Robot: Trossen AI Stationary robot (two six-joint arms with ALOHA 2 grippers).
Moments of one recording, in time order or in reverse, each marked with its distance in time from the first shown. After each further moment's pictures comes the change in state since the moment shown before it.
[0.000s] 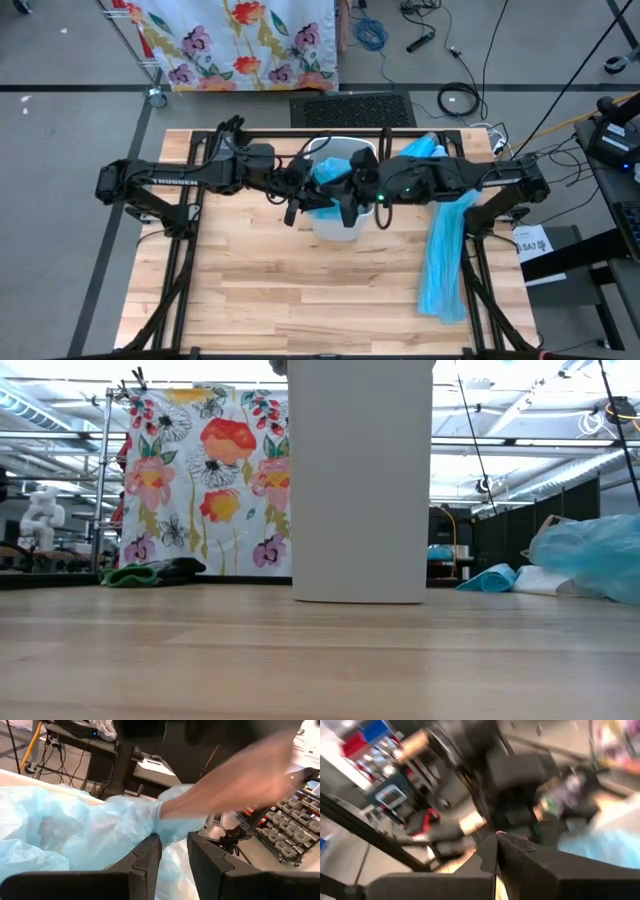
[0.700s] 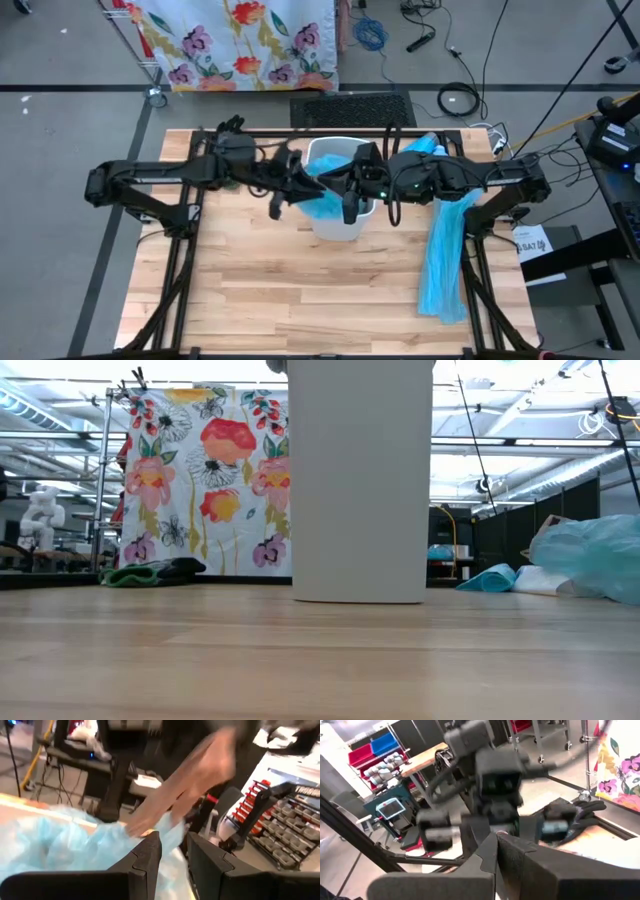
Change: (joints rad) left arm 0.017 -0.100 0.009 -0.023 0.010 0.000; right arm 0.002 -0.009 0.000 0.125 0.055 -0.149
